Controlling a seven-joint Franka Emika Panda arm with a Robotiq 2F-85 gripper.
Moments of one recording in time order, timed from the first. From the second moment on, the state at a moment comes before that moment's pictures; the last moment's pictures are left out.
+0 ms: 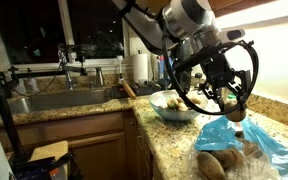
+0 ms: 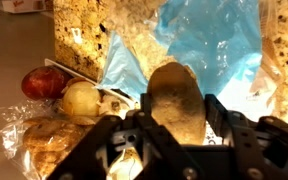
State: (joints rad) arm -0.04 0.14 -0.12 -2.08 -0.62 2.37 0.22
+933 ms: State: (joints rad) arm -0.04 0.14 -0.05 -2.05 -0.46 2.33 0.03
